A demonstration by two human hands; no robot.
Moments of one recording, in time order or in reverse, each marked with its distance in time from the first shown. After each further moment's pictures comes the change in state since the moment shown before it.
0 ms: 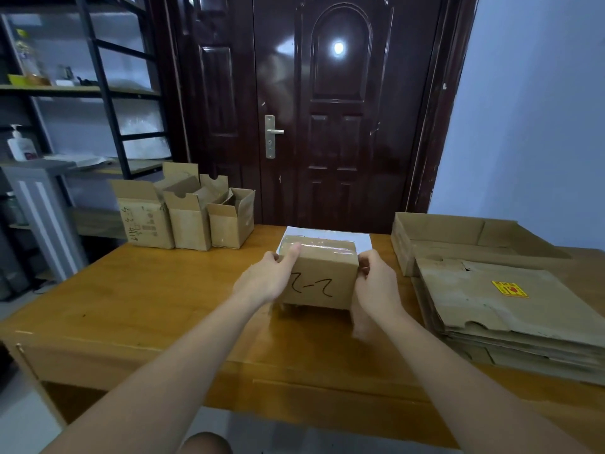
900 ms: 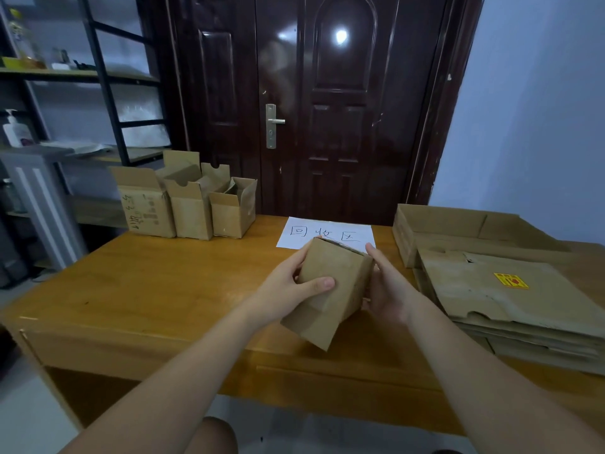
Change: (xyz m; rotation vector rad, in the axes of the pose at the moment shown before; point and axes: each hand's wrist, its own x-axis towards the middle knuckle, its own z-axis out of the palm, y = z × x) left_hand -0.033 -0.016 0.017 -0.620 -0.340 0.470; right_hand 0.009 0.022 -0.009 0.795 -0.617 0.540
